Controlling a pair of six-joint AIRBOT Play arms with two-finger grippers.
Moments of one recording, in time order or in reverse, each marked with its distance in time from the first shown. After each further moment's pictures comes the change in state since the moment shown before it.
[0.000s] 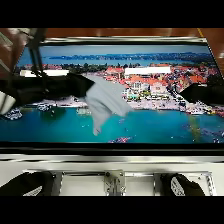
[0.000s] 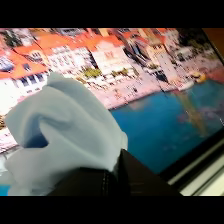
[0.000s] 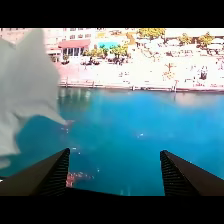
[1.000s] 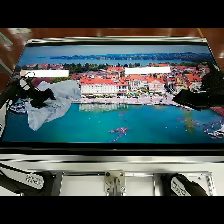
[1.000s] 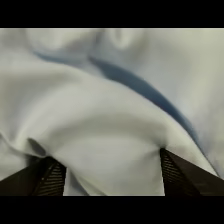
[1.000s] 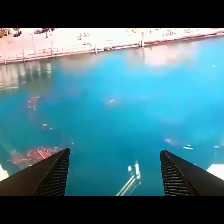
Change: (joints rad) left arm 0.811 -0.704 0.032 0.191 -0.049 -0.232; right arm 0.000 -0.204 -0.127 -0.035 -0.166 0.034
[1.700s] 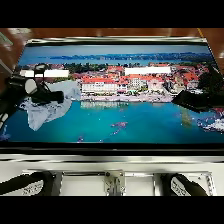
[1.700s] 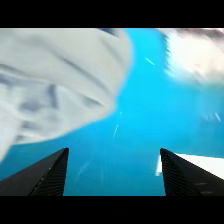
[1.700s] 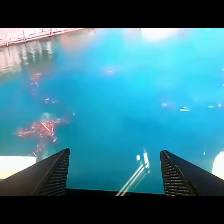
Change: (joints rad) left arm -0.328 0.404 -0.110 0.278 -0.236 0.026; right arm 0.000 0.000 0.000 -0.002 0.043 0.037
